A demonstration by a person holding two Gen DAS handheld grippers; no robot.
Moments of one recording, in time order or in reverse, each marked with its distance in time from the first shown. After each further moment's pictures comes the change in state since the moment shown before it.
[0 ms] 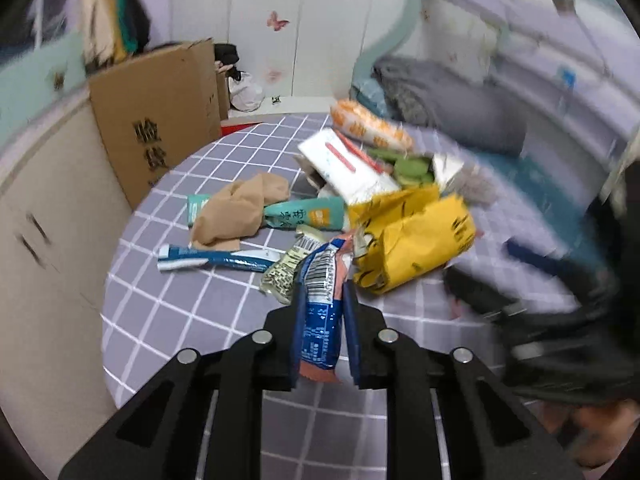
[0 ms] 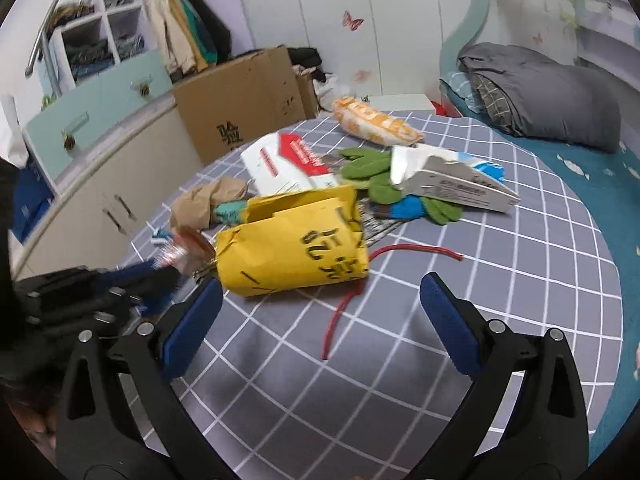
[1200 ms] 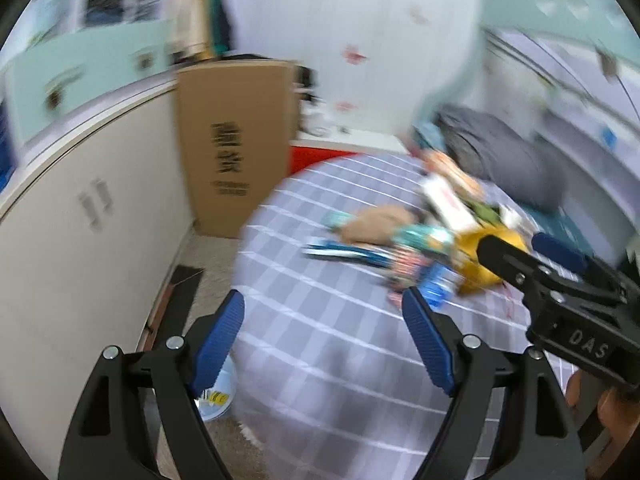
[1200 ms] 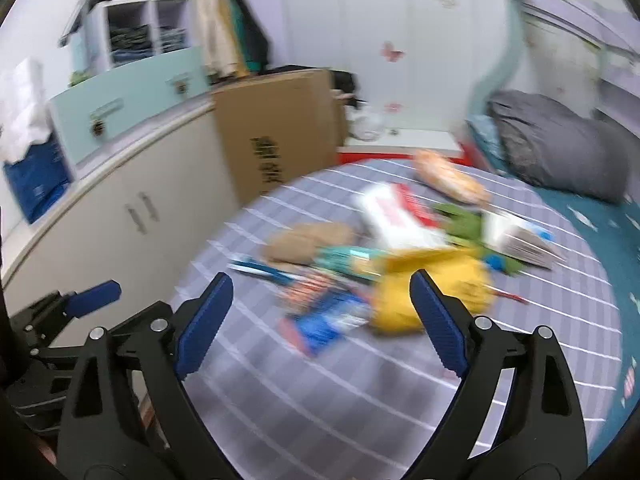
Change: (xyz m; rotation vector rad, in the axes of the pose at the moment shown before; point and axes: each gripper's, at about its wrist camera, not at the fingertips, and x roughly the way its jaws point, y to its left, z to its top) left arm -0.052 0.064 -0.017 -0.089 -0.107 0.159; right arm -0.024 0.091 0.017 -0.098 -0.085 -0.012
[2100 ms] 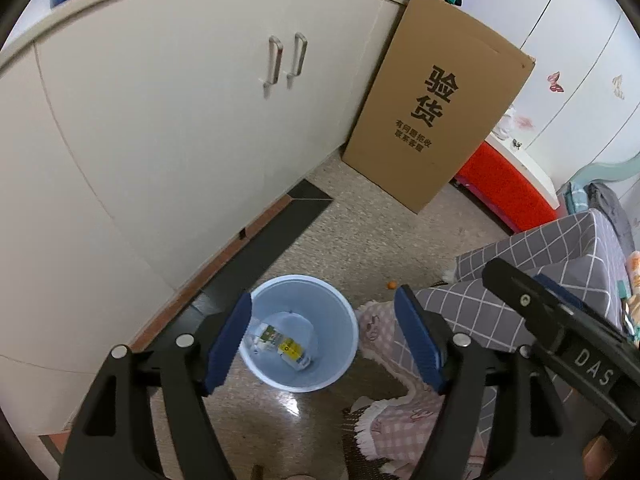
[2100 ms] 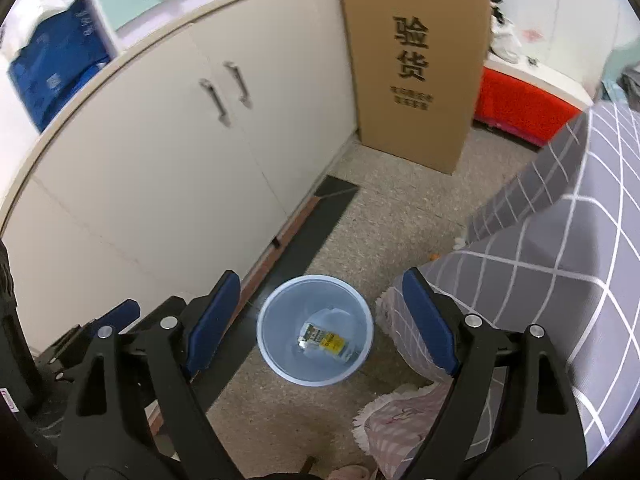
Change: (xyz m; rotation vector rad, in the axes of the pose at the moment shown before) left arm 0.064 0.315 -0.086 -0.565 0.174 0.317; right arm 0.222 0.279 -0.035 -0.187 0.383 0.291
